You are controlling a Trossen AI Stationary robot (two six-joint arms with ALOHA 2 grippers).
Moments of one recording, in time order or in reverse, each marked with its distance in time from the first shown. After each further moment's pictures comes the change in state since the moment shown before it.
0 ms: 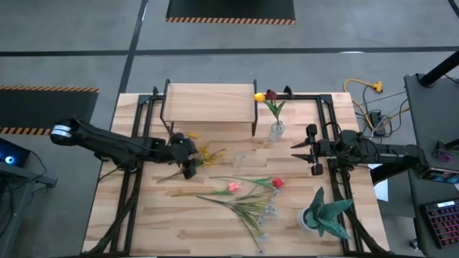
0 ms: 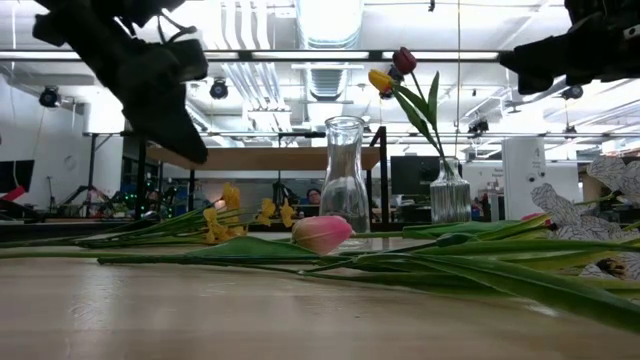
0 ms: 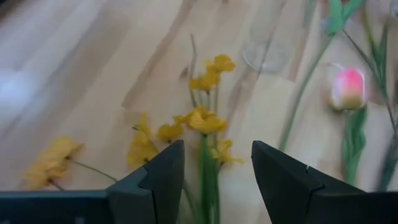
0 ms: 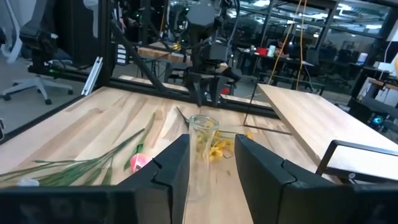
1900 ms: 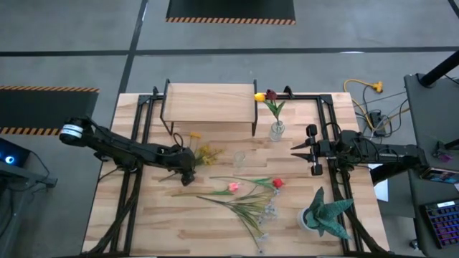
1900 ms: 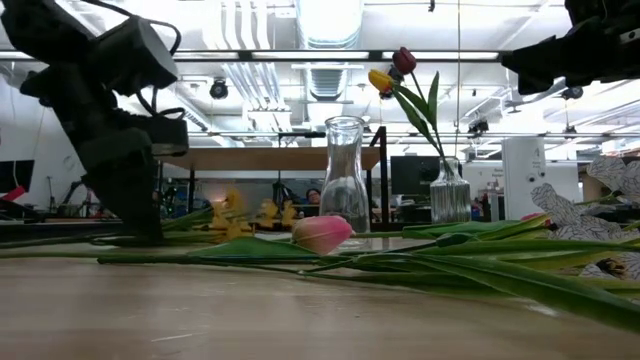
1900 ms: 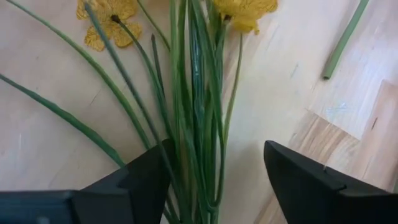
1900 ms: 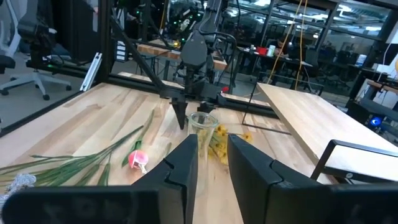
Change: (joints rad) left arm 0.000 0.191 -0.185 0.141 0.159 -0.194; right arm 0.000 0.000 0.000 -0.008 0.000 -0.020
